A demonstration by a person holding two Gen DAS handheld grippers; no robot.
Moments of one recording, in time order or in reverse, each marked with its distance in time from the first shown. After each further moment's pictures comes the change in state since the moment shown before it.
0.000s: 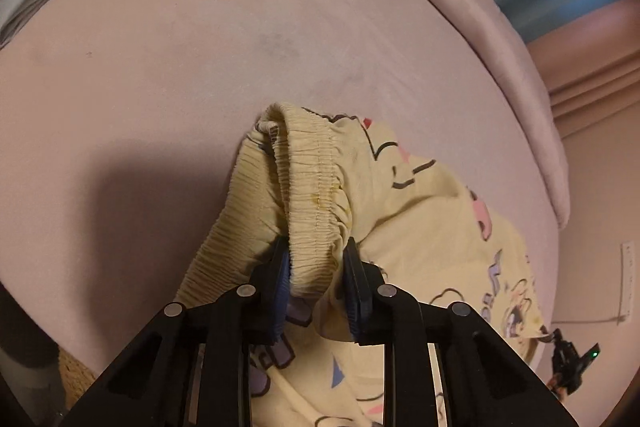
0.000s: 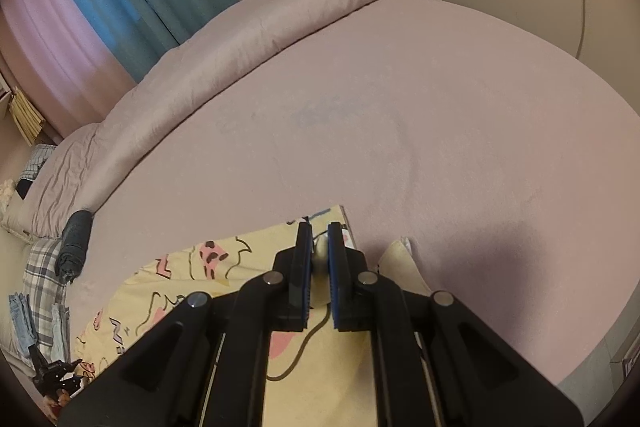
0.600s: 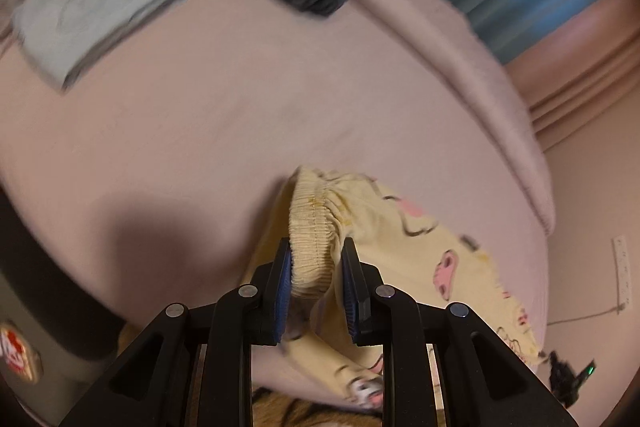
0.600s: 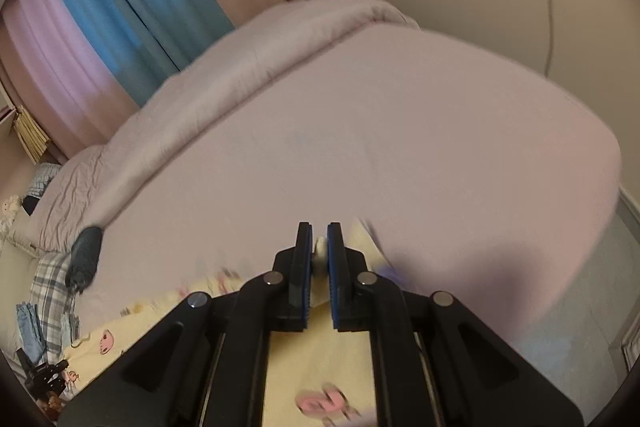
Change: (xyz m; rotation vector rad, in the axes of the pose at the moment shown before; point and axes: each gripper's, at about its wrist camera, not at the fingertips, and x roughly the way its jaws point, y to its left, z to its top) left arm -0.084 0.026 -0.018 0.023 -0.104 -0.007; right arm -0.087 -0.030 -0.038 0.045 -0.047 -0.007
